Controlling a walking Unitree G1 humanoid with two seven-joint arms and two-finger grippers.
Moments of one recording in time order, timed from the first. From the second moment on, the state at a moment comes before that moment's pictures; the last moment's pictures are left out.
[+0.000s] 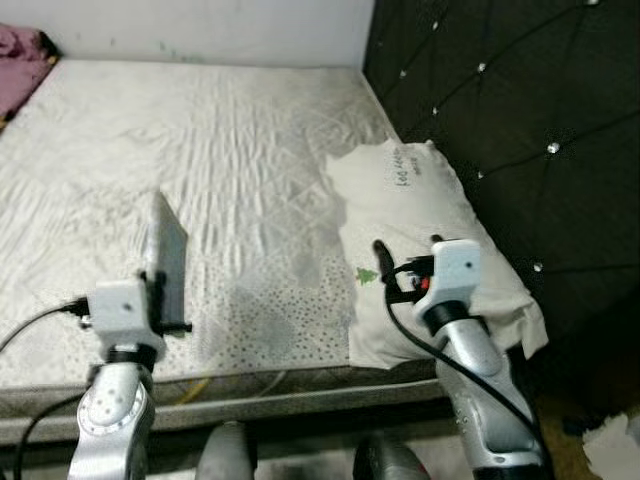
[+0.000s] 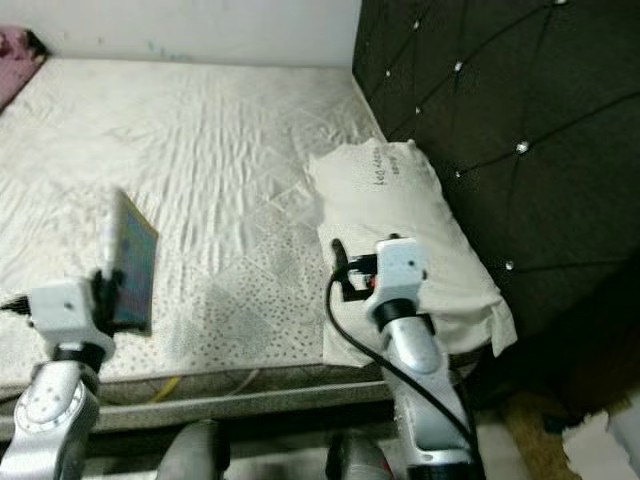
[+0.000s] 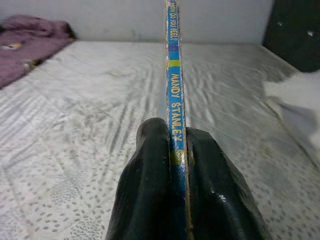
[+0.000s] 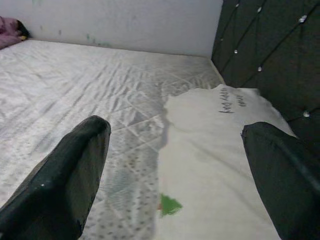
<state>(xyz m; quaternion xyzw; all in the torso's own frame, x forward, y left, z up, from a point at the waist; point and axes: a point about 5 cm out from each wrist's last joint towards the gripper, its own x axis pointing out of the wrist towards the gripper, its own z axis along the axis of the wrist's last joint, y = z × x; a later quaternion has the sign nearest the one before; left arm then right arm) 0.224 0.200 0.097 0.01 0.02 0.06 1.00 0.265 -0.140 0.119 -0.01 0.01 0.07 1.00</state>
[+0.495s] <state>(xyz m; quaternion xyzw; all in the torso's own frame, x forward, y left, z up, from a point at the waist) 0.242 0.188 0.104 0.00 0.01 0.05 1.00 0.265 -0.145 0.116 0.00 0.01 0.06 1.00</state>
